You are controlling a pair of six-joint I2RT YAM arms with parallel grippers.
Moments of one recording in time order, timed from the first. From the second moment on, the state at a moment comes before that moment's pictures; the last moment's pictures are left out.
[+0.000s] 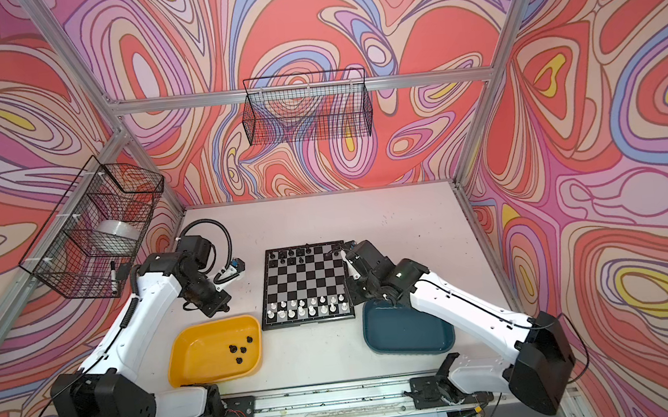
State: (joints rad) left arm -0.09 1.34 1.22 -1.33 0.06 0.61; right arm 0.73 1.26 1.01 -0.71 -0.05 0.42
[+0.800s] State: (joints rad) left arm -0.36 1.89 1.89 -1.34 0.12 0.54; right arm 0.74 1.28 1.04 -0.74 0.06 0.48
